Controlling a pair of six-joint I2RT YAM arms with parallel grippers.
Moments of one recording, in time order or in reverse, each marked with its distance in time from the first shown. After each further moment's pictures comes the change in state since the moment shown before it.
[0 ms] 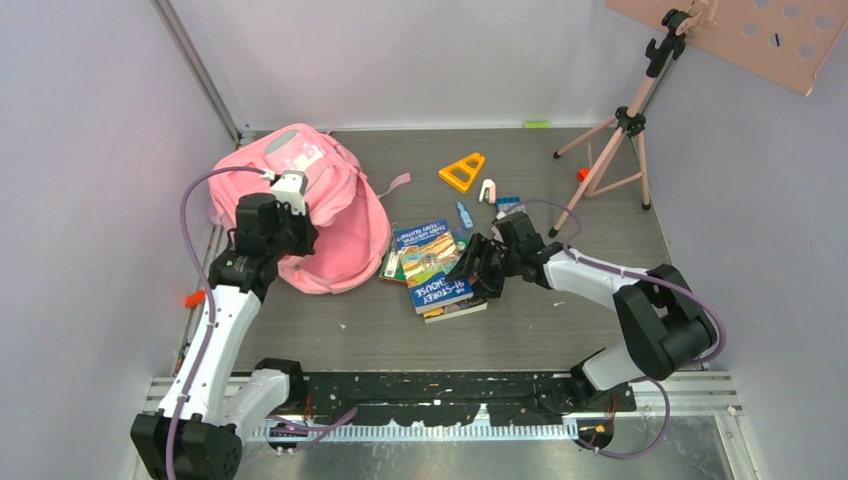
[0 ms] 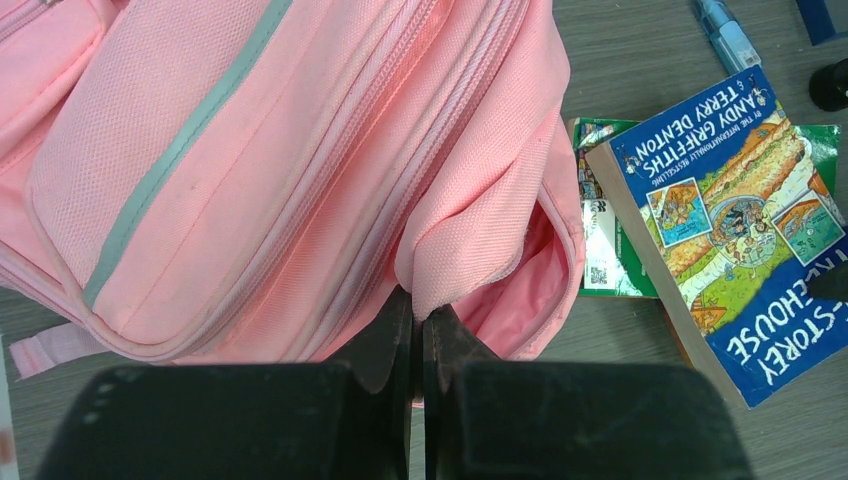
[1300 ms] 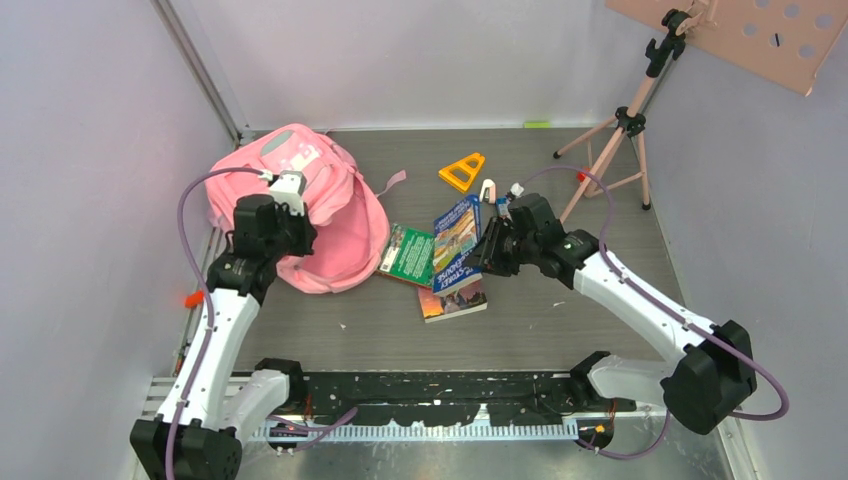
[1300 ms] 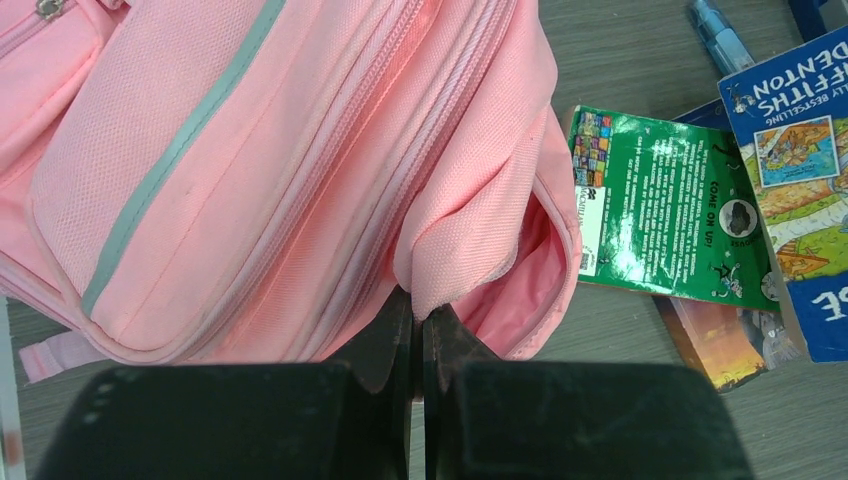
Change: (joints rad) left arm 0.000 -0.012 0.000 0.002 -0.001 0.003; right arm 0.055 -0.267 0.185 -0.381 0.256 -0.105
